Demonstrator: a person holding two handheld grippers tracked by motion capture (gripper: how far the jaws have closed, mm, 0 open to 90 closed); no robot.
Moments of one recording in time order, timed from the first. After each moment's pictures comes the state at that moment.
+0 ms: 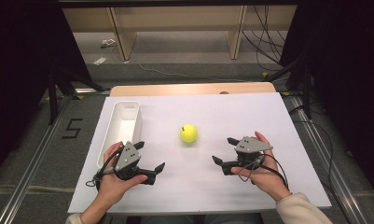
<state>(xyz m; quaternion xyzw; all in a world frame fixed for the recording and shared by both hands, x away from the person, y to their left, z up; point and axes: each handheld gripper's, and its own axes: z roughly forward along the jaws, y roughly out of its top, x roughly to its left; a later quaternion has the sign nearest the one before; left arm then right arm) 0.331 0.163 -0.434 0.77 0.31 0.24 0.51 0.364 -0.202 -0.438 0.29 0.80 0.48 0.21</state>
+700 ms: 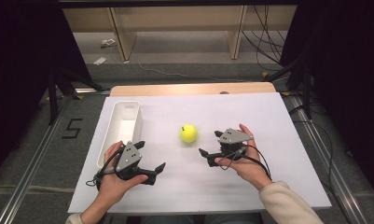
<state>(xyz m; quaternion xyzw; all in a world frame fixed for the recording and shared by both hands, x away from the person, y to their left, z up) 0.332 0.161 -0.434 0.77 0.30 0.24 0.50 0.392 -0.163 -0.440 0.28 0.81 0.47 0.21</state>
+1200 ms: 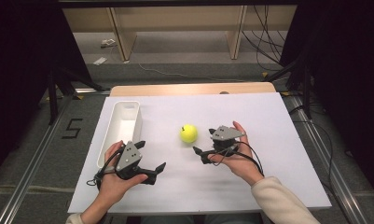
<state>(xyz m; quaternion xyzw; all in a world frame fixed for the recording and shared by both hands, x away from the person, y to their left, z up) 0.332 0.160 -0.433 0.77 0.30 0.24 0.50 0.403 -0.145 -0.442 0.28 0.81 0.47 0.21</state>
